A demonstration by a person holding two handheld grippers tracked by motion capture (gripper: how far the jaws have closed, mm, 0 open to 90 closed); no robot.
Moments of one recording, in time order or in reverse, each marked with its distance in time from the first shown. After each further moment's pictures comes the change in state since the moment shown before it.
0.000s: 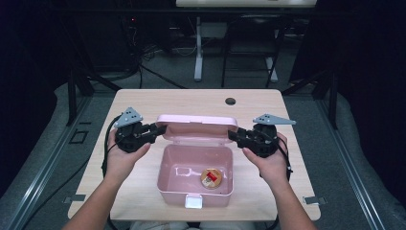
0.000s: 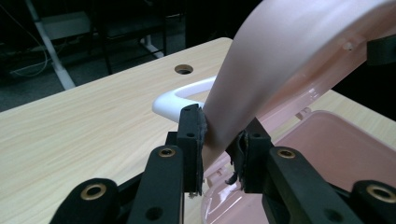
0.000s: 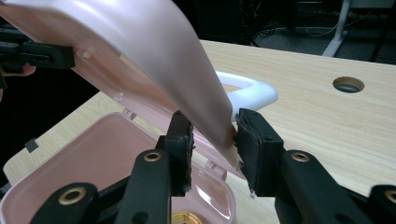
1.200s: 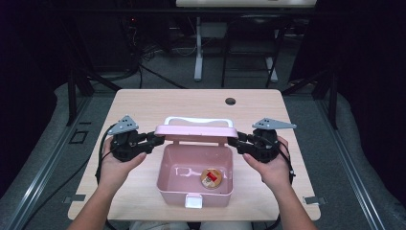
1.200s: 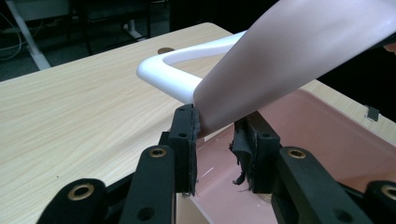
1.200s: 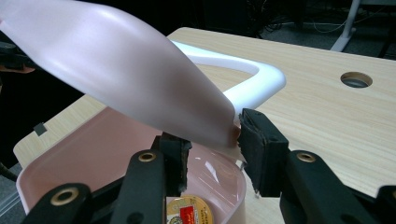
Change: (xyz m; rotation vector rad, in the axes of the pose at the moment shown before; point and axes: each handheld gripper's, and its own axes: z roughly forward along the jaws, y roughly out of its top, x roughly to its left) left arm -0.005 -0.014 -0.015 0.048 -0.062 -0.027; right arm 0.008 -0.005 -0.009 0.029 0.016 -0.032
